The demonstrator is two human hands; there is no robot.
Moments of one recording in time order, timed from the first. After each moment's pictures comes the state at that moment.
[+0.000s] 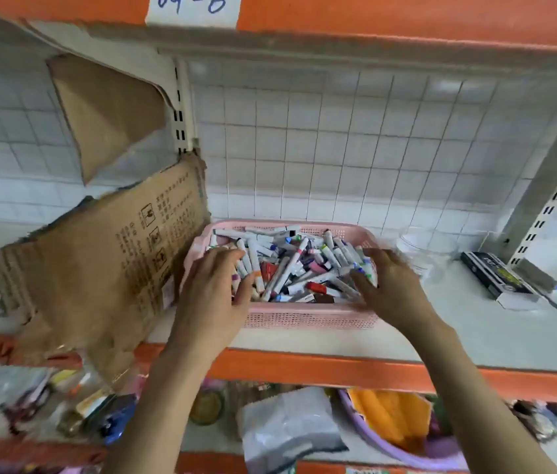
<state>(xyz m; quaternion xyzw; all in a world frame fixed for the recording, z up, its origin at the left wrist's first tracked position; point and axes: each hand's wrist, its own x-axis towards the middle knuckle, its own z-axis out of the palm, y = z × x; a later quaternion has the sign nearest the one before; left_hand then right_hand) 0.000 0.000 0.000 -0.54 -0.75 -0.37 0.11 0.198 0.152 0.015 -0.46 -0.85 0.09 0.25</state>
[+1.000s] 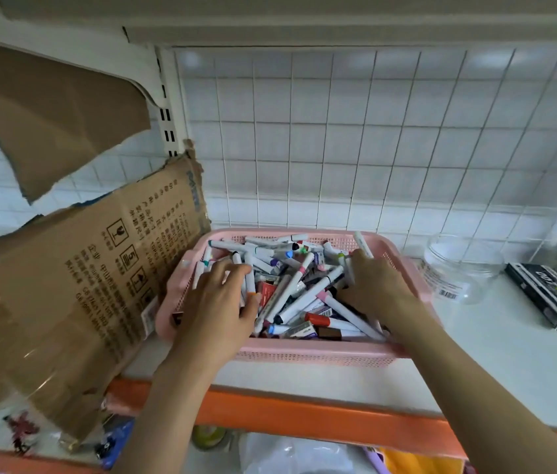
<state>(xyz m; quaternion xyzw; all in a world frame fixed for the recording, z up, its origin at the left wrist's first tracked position) -0.010 0.061 -0.009 -0.53 -0.80 -0.27 0.07 0.145 0.229 0.001 -0.47 -0.88 0.09 0.07</state>
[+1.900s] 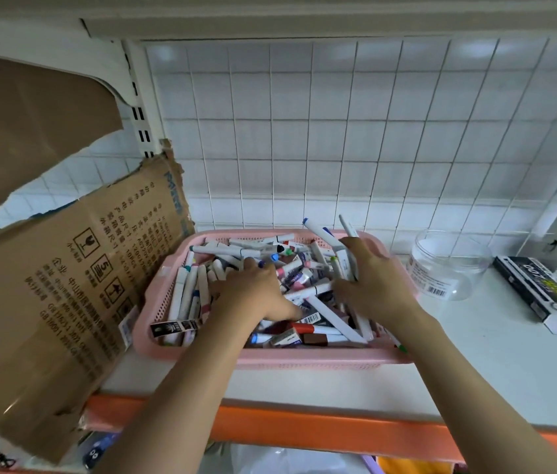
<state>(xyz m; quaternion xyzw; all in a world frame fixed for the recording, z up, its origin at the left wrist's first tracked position) 0.016 0.142 0.019 -0.48 -0.86 0.02 -0.15 0.168 0.222 0.015 -0.42 -0.87 0.15 0.21</state>
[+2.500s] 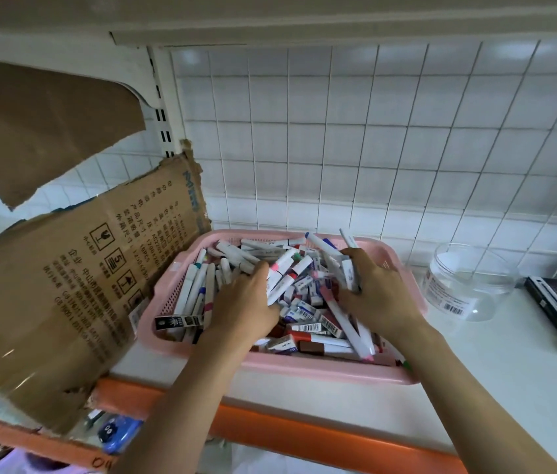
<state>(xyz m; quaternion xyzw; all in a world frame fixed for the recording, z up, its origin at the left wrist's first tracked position) 0.022 0.121 0.000 -0.47 -0.86 -0.18 -0.01 0.168 0.229 0.016 -0.38 -0.89 0.19 0.18</state>
